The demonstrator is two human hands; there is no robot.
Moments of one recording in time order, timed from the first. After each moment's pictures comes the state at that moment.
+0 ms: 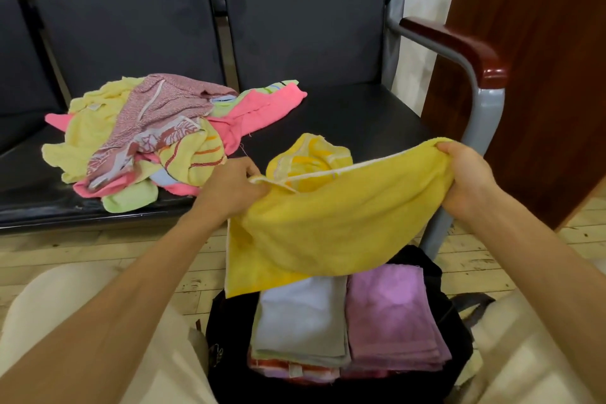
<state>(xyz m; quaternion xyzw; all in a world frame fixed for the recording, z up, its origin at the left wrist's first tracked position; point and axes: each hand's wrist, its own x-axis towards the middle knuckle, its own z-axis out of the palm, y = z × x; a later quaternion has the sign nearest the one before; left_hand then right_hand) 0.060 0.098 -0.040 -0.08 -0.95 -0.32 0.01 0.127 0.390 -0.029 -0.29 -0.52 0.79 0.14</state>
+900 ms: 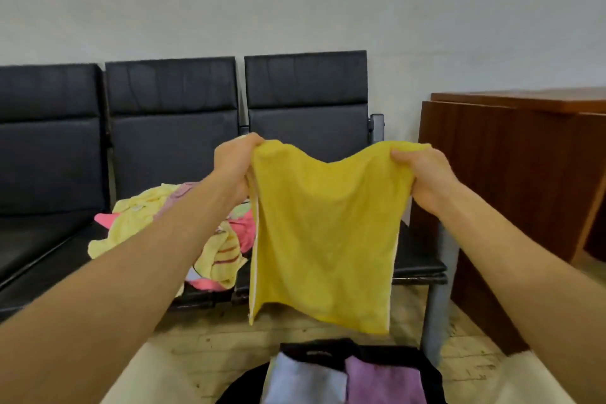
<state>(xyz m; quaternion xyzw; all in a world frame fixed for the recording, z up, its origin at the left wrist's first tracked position) 0.067 0.117 0.161 0.01 -0.60 -0.80 0.07 0.106 0.384 0.137 -0.10 -0.62 0.75 0.21</state>
